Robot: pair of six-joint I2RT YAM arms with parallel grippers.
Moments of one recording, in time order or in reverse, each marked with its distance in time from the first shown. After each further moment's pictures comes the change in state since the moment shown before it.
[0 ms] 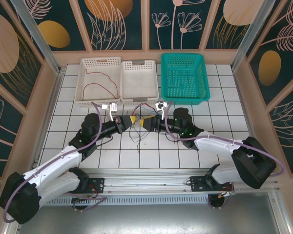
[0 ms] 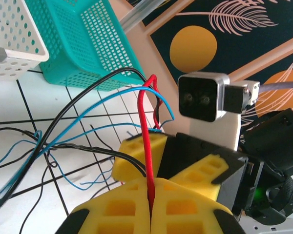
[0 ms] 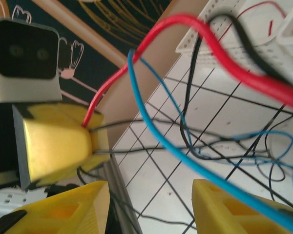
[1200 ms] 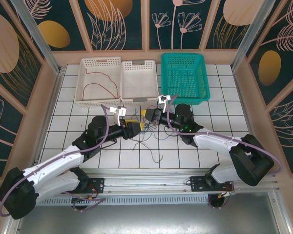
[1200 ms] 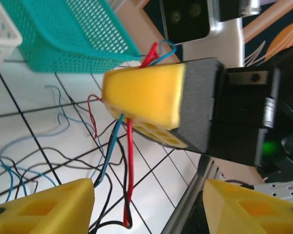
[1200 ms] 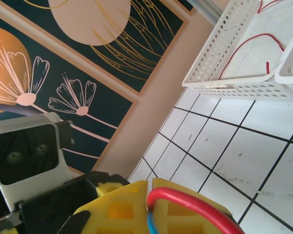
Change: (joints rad) left arm -0.127 0.004 0.032 -0.061 -0.070 0.154; right arm -0.041 0.037 0.047 0.095 0.009 0.129
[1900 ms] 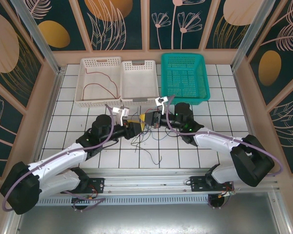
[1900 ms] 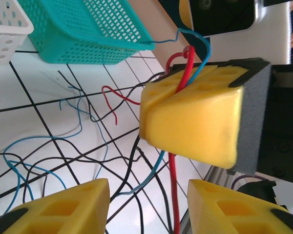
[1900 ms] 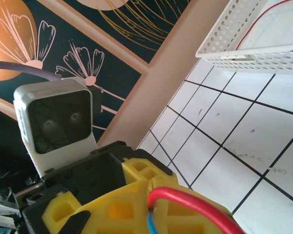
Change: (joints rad) left arm 0.000 0.092 0.003 0.004 -0.002 0.036; right arm -0.003 -0.005 0.024 -0.089 -0.129 -0.052
